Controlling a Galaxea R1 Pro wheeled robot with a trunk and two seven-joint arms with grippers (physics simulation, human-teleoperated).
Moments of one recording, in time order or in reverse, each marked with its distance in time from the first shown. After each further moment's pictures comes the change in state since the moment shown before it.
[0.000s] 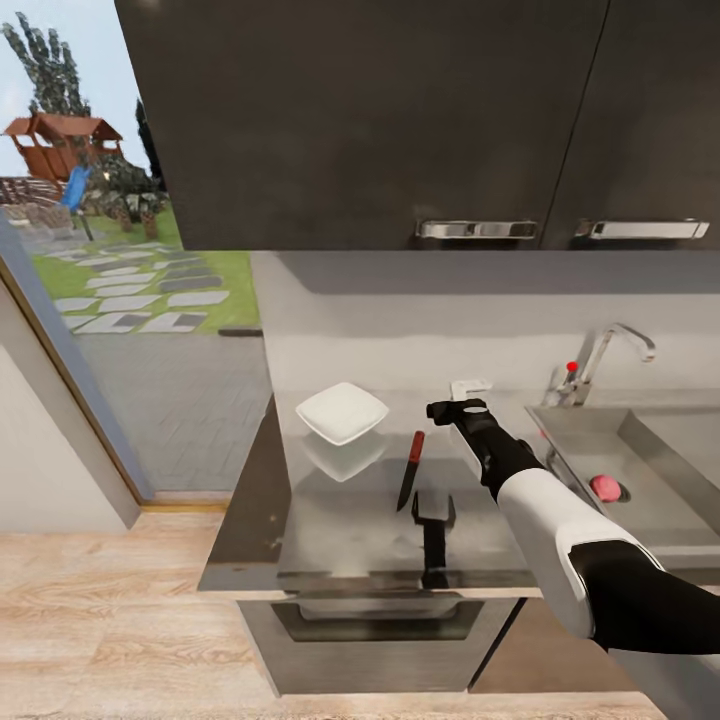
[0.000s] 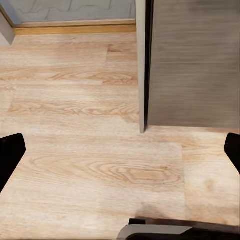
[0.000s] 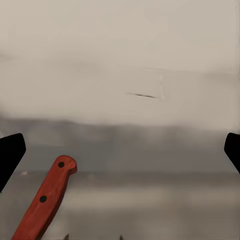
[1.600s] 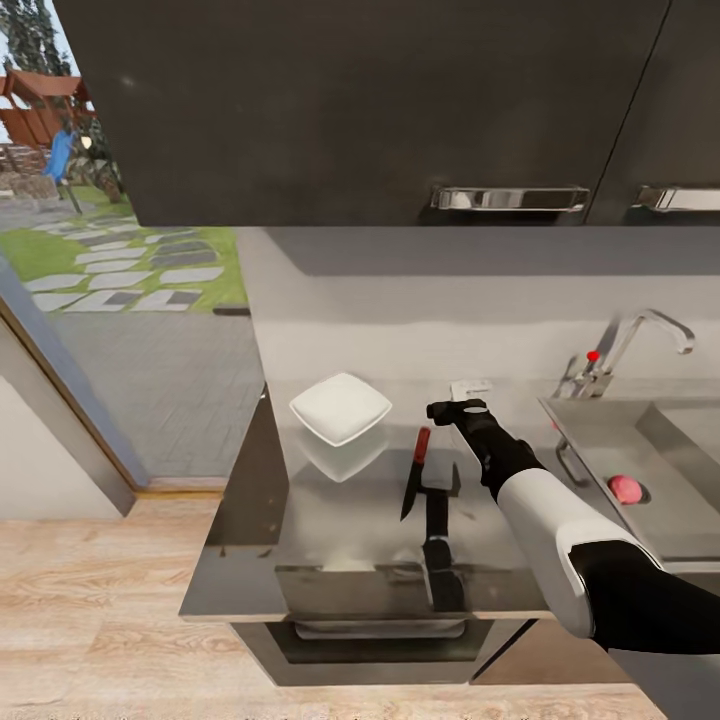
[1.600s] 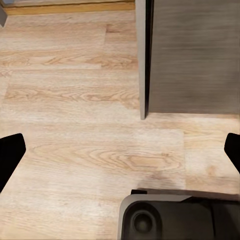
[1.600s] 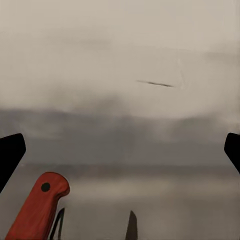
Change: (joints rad) left arm 0.000 -0.002 0.000 0.025 0.000 -0.001 0.000; right arm 0.000 -0.001 0.000 0.002 0.000 0.000 0.000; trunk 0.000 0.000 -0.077
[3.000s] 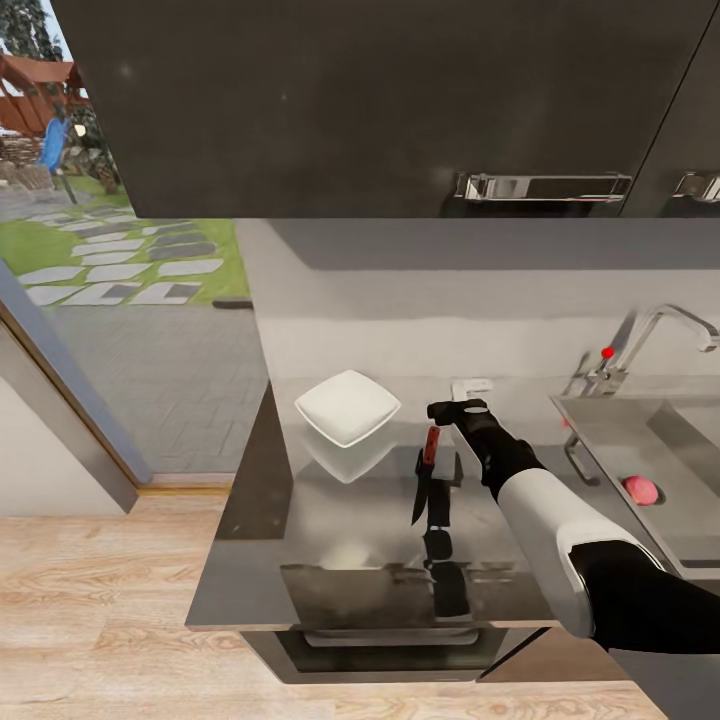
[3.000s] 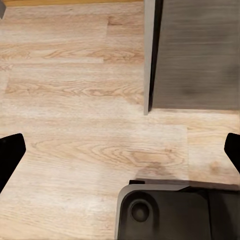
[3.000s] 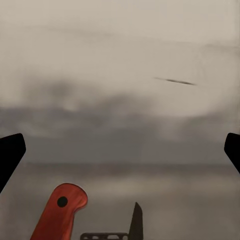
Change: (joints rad) left arm 0.000 -0.010 0.000 0.009 0.000 0.000 0.000; right arm 0.000 -0.001 -0.002 0.000 0.003 0.000 -0.001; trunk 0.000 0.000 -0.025
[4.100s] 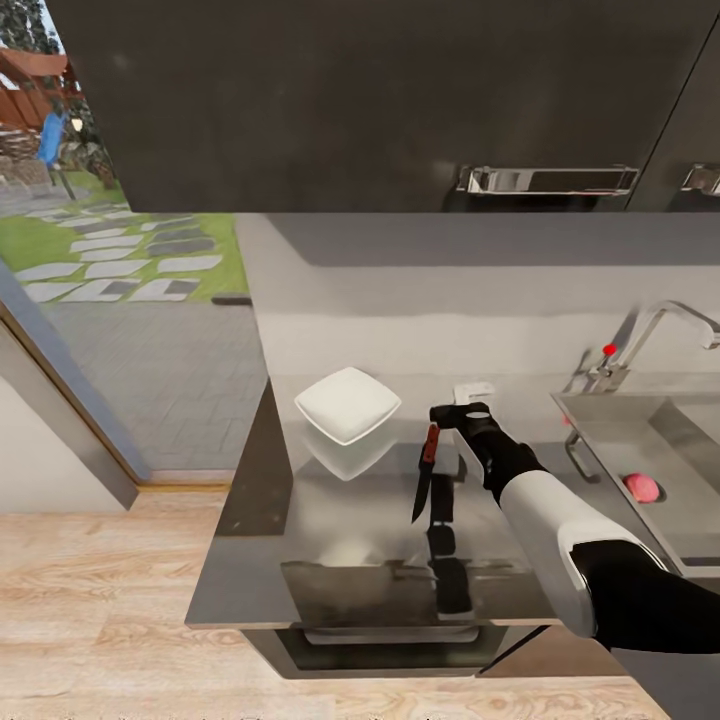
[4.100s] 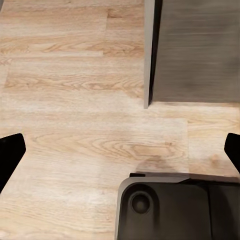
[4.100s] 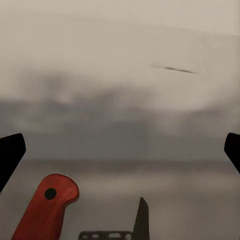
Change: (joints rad) left arm 0.000 0.000 0.000 0.011 0.000 0.003 -0.001; right arm 0.000 -0.008 0.000 0.040 0.000 -0.046 -0.002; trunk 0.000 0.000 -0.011
